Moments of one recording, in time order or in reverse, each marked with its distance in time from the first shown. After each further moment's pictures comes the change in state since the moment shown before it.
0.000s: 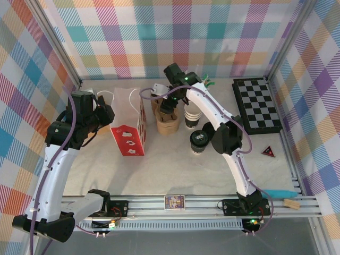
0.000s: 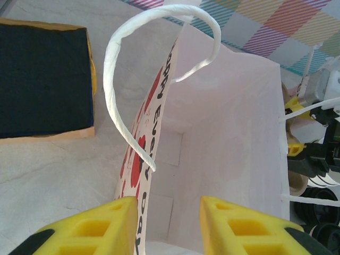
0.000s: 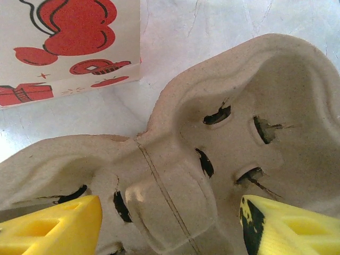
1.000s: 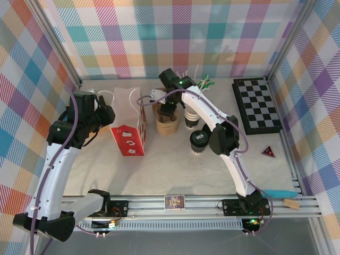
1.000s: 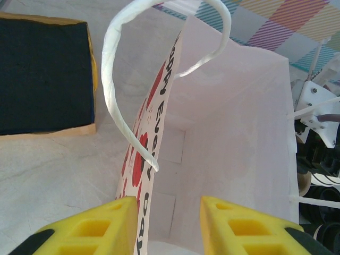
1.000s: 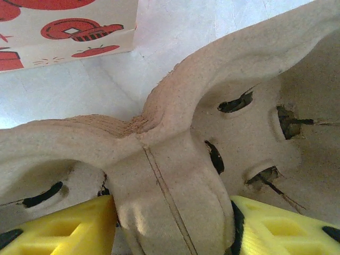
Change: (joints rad) left arm 0.001 0.007 -0.017 0.006 0.000 0.000; right arm 0.045 0.025 -0.029 0.005 0.143 -0.018
